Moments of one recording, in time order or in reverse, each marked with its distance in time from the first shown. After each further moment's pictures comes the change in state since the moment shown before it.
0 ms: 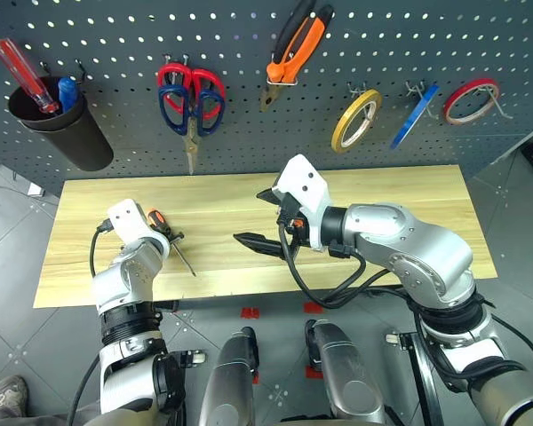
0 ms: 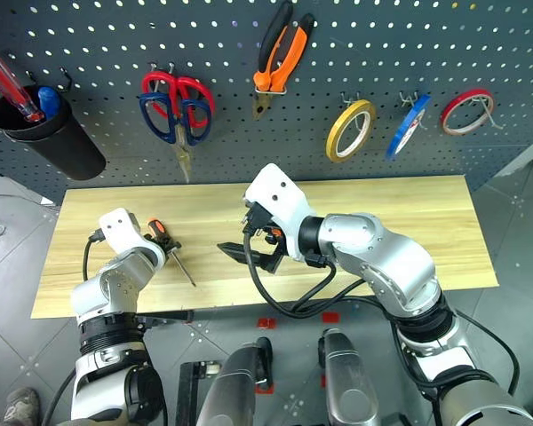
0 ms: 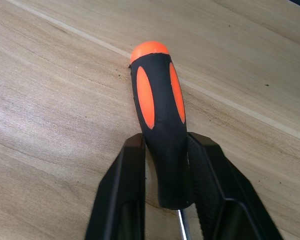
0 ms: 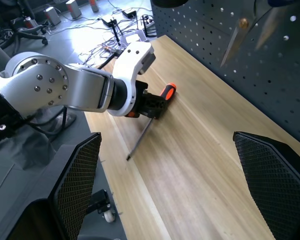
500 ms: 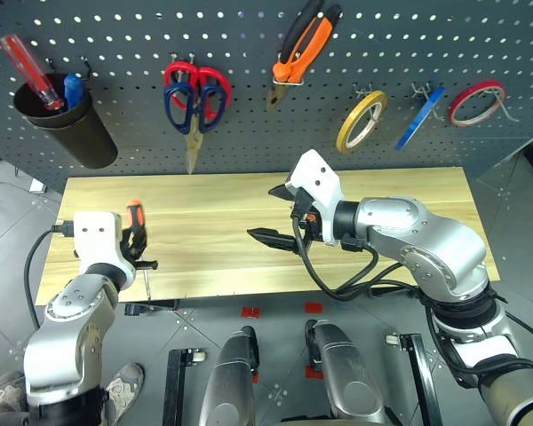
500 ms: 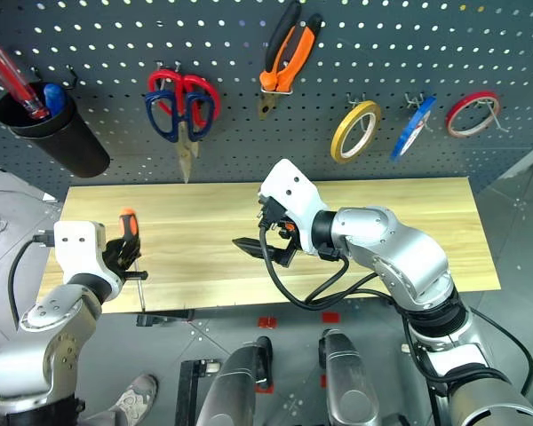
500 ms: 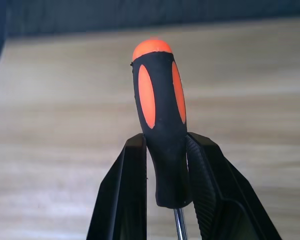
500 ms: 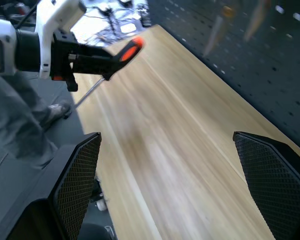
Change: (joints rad) left arm 0.509 0.195 -0.145 -0.810 -0.024 0.001 -0.262; right arm -0.011 -0.076 -0.029 0.004 0.015 -0.031 0.072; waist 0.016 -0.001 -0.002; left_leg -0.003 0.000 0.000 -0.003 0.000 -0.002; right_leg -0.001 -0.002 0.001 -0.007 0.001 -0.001
